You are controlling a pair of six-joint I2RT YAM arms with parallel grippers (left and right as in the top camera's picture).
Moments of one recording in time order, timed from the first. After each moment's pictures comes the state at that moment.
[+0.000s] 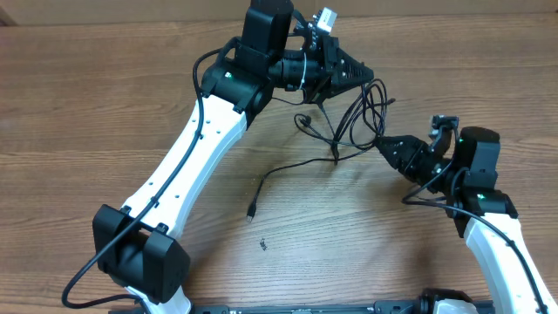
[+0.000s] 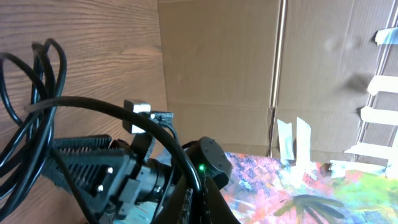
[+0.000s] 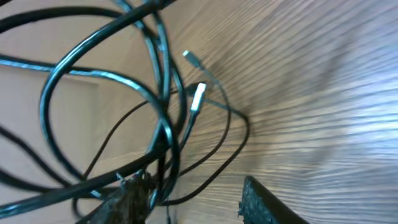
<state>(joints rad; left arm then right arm) -0.49 1.84 1.76 -0.36 0.97 -1.15 -0.10 1.19 0.64 -0.19 -0.69 0.62</state>
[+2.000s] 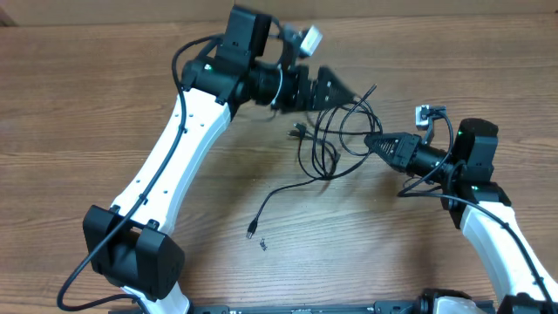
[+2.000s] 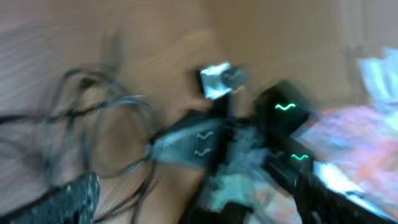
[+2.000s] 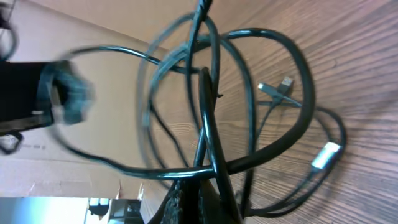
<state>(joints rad) -0.41 1.83 1.78 -0.82 0.93 -0.40 -0.10 1.29 0.64 0.05 -1.01 0.65</state>
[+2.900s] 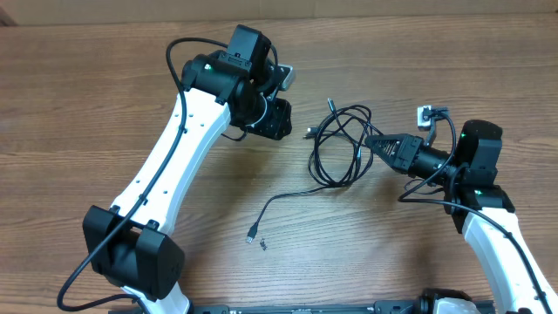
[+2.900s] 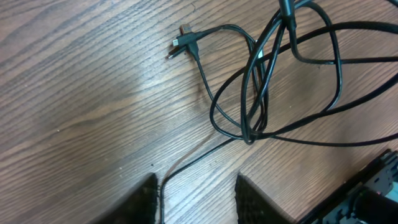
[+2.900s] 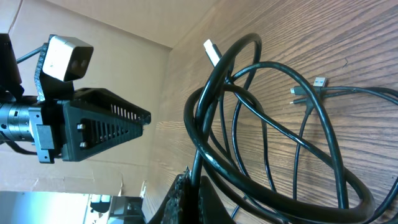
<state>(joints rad) -0.41 1.83 1.78 -1.20 0.34 -0.07 -0.10 1.24 0.64 0.01 -1.02 0.65</state>
